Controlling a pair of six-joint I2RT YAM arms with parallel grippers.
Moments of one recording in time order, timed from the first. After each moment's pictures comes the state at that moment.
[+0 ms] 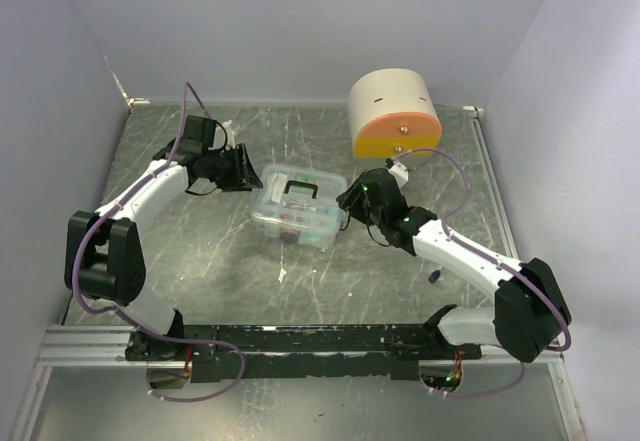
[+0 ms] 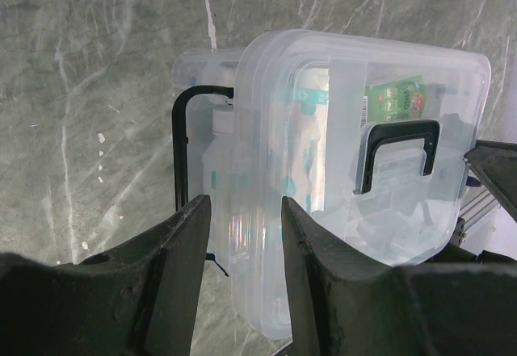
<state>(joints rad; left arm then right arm) -0.24 1.60 1.18 -0.48 0.44 -0.39 0.62 1.28 0.77 -0.13 0.24 0.97</state>
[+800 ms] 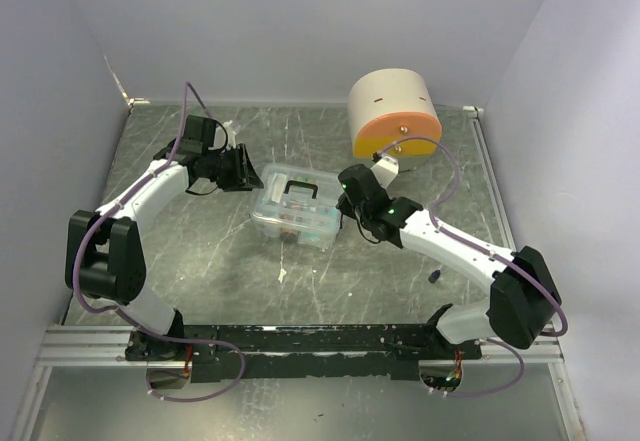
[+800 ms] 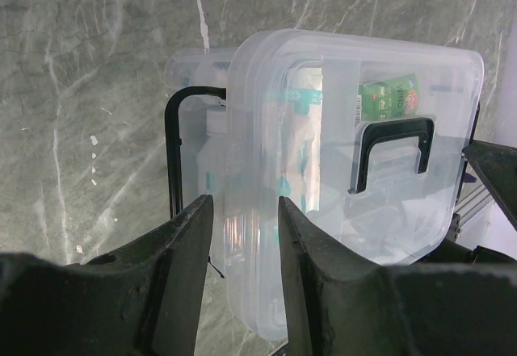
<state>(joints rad) -0.24 1.60 1.18 -0.47 0.46 -0.39 0.74 1.36 0.94 -0.32 0.47 0.95</state>
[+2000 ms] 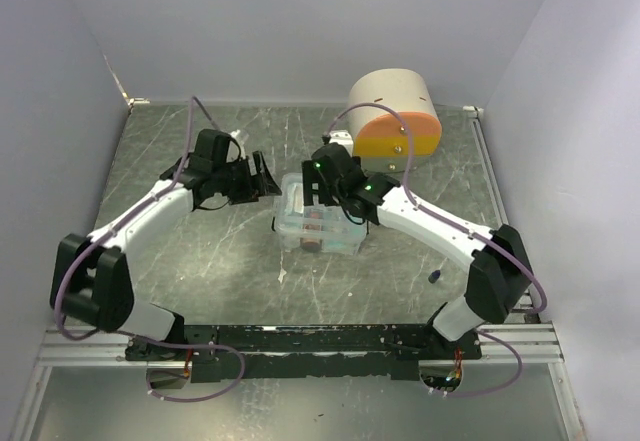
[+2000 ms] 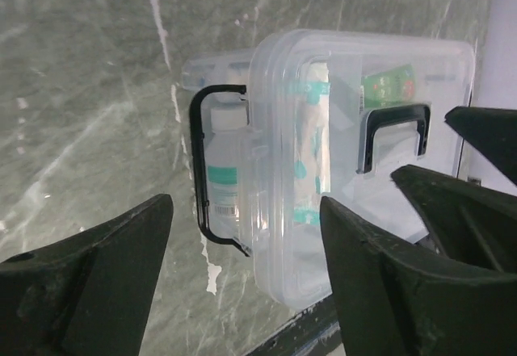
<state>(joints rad) -0.38 1.49 1.07 -0.38 0.38 -0.55 0.79 1.52 1.22 -0.44 0.35 0.49</state>
